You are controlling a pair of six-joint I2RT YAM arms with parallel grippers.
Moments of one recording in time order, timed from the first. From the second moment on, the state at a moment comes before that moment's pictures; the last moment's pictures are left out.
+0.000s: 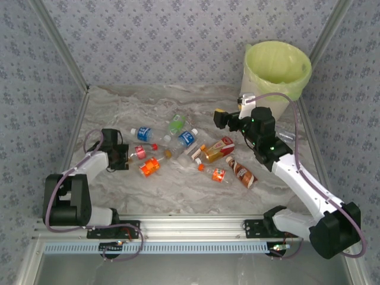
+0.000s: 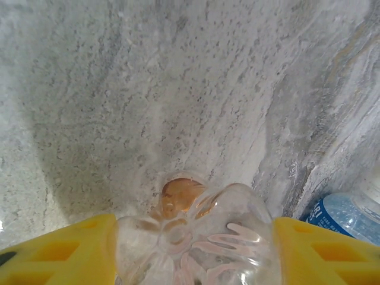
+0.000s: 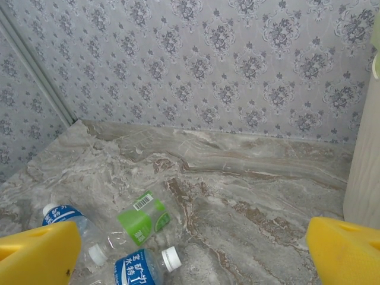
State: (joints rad) left arm -0.04 1.36 0.66 -0.39 0.06 -1.61; right arm 0.44 1.12 0.91 0.00 -0.01 0.19
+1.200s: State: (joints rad) left arm -0.33 1.22 1.26 -0.54 0.22 -0.56; right arm 0.63 1.51 1.22 -0.05 -0.55 0.01
